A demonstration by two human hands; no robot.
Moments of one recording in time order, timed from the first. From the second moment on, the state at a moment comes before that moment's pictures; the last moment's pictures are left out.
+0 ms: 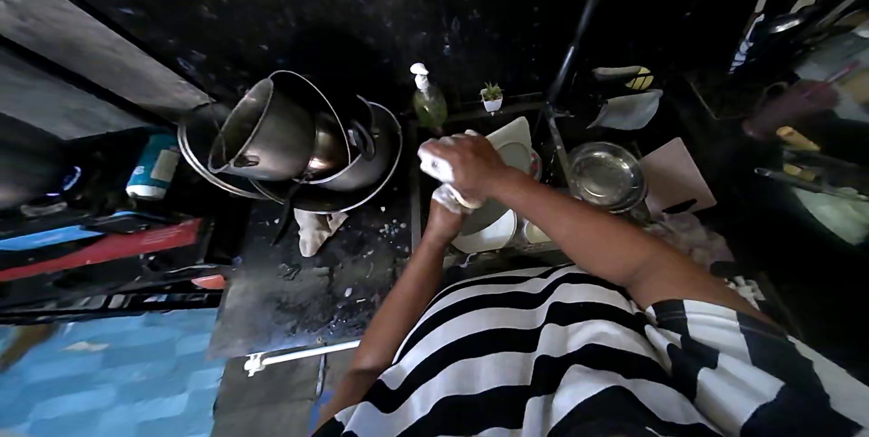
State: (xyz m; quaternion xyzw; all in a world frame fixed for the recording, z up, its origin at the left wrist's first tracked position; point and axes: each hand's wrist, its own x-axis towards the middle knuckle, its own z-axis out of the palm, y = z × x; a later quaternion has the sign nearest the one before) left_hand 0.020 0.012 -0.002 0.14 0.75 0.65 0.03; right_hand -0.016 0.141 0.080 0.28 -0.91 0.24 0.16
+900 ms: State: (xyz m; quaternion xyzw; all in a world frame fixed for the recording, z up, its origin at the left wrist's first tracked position) left_hand 0.007 0.042 0.011 -0.10 0.56 0.82 0.03; right_hand -0.012 0.178 0.003 0.11 -0.93 0.34 0.10
